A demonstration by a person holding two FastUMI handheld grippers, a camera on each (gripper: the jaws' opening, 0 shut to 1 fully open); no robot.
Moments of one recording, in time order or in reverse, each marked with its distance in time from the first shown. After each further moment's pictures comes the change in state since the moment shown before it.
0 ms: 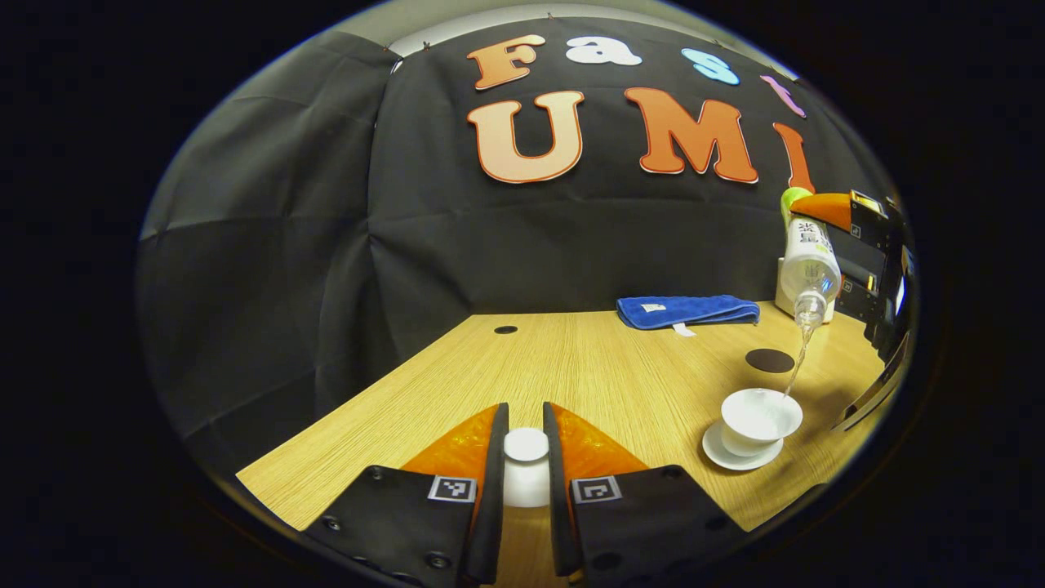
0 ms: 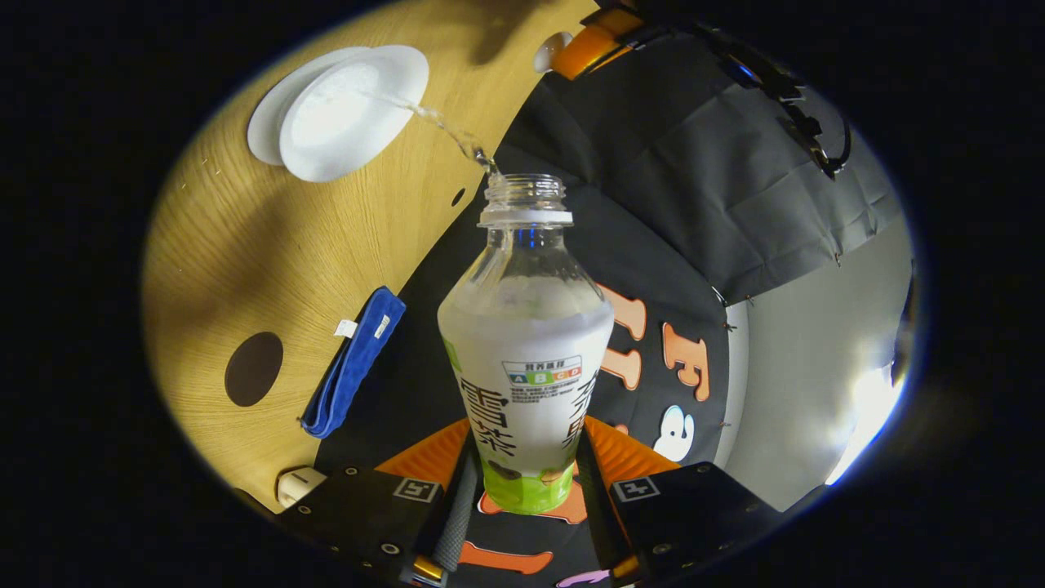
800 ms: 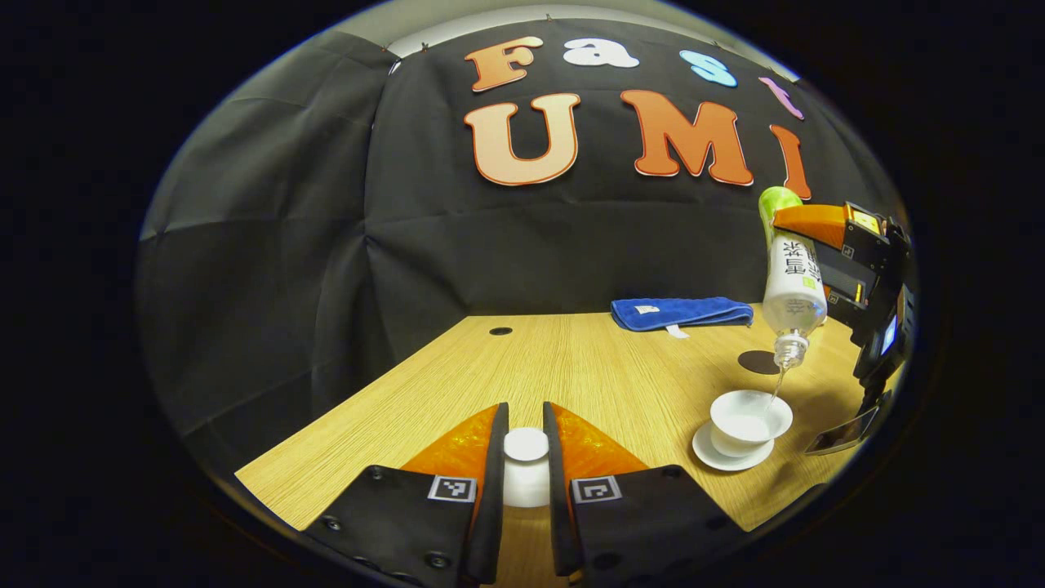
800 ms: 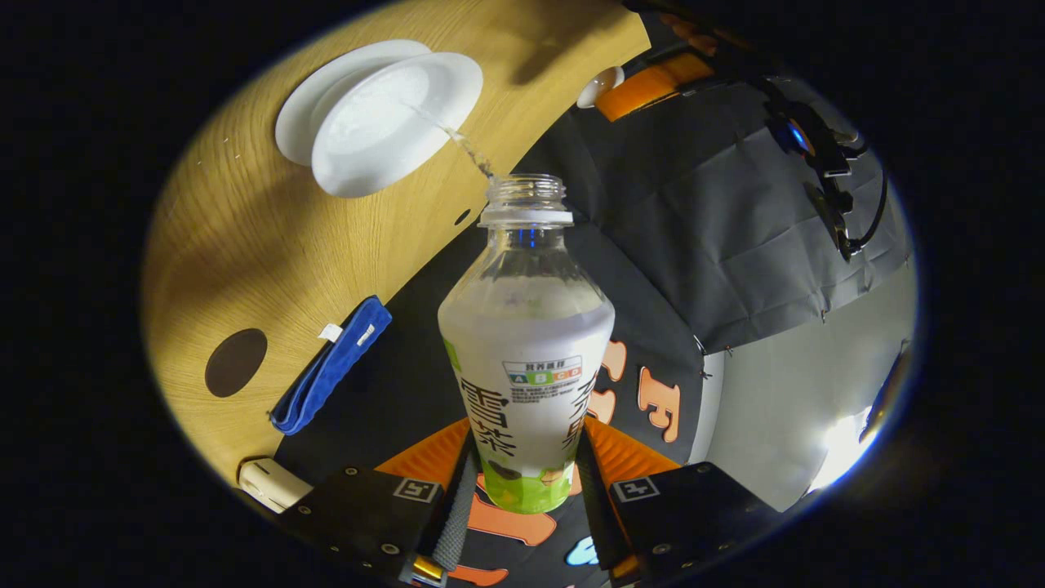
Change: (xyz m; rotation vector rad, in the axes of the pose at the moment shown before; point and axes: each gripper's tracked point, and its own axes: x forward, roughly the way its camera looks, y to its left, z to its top) left arm -0.004 -0.006 0.002 -0.005 -0.007 -0.011; right arm -0.002 -0.007 0.017 -0.133 -0.124 -0.057
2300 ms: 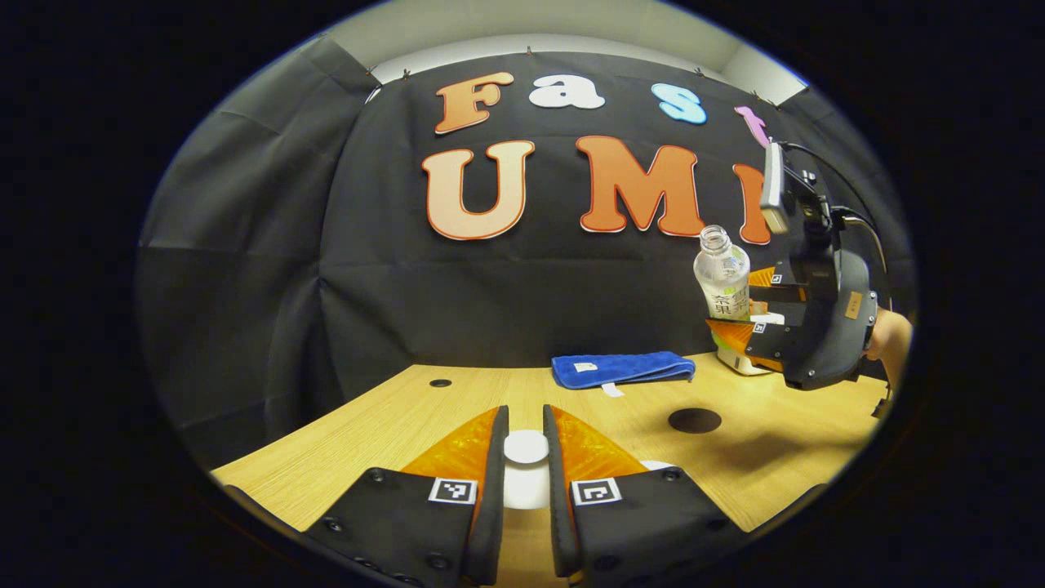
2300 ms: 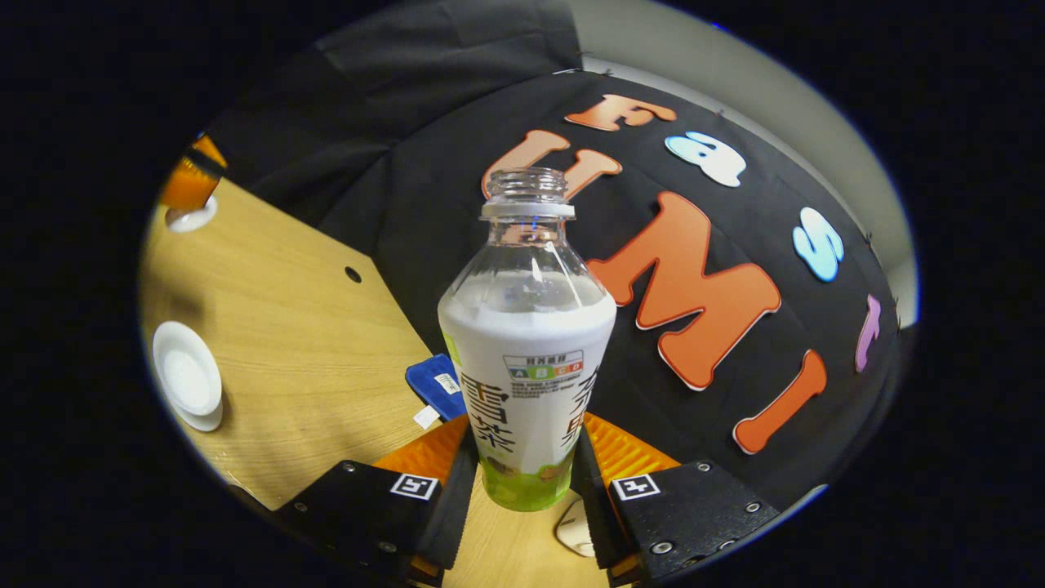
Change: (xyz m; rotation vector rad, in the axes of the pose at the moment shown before) left arm -0.014 -0.093 0.074 -0.041 -0.189 -0.148; right arm -0.023 0.110 -0.002 1.448 0.436 0.157
